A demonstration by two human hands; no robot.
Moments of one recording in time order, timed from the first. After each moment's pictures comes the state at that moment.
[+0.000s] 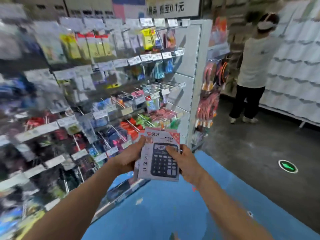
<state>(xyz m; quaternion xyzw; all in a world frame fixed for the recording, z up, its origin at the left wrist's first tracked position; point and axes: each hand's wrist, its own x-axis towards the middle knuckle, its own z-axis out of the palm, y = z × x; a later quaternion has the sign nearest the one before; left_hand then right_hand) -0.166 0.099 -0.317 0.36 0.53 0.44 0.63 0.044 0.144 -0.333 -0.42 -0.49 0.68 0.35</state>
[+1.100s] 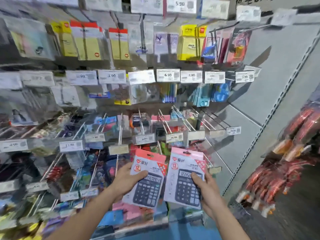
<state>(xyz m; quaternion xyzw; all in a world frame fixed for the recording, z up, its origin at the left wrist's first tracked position) -0.280 0.465 -0.437 0.21 0.72 0.58 0.31 -0.054 0.657 -0.442 -0.35 -0.48 0.77 0.25</state>
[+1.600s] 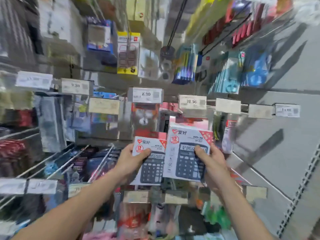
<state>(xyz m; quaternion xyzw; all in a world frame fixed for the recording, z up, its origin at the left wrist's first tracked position) -0.386 0.604 -0.653 0.27 0.58 0.76 0.15 -0.188 0.776 -0.597 -0.10 -0.61 0.70 0.35</state>
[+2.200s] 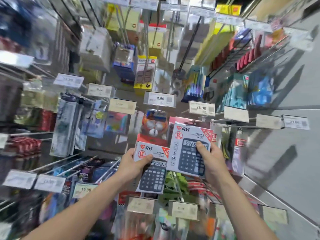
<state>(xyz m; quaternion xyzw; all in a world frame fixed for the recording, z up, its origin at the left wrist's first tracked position) -0.400 0.589 -0.668 0.26 0.63 0.73 0.00 -0.237 0.785 -0.595 -0.07 -0.65 0.63 0.41</state>
